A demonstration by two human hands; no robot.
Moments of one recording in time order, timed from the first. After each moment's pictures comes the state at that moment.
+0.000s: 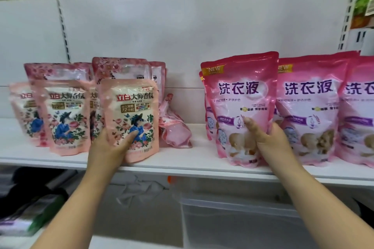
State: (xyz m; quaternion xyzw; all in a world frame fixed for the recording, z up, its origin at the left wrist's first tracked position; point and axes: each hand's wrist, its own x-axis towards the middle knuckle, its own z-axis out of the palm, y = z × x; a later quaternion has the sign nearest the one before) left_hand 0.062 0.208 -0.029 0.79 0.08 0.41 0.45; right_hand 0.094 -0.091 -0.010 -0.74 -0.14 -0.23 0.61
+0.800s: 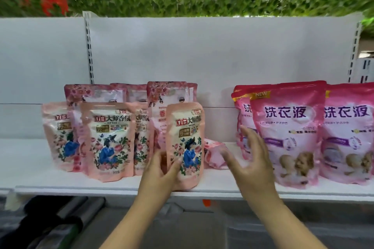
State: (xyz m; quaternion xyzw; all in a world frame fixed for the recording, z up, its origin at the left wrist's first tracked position) left_hand 0.058 0.230 -0.034 0.81 -0.03 0.27 0.52; right_hand 0.050 0.052 -0.011 -0.78 -0.17 -0.36 0.48
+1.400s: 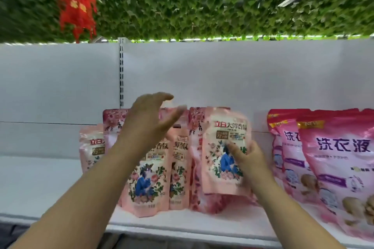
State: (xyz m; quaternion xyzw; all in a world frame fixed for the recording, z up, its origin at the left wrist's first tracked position) left_hand 0.059 0.336 0.115 0.87 -0.09 0.43 0.23; right_hand 0.124 0.130 0.035 -0.76 -0.11 -0.23 0.59
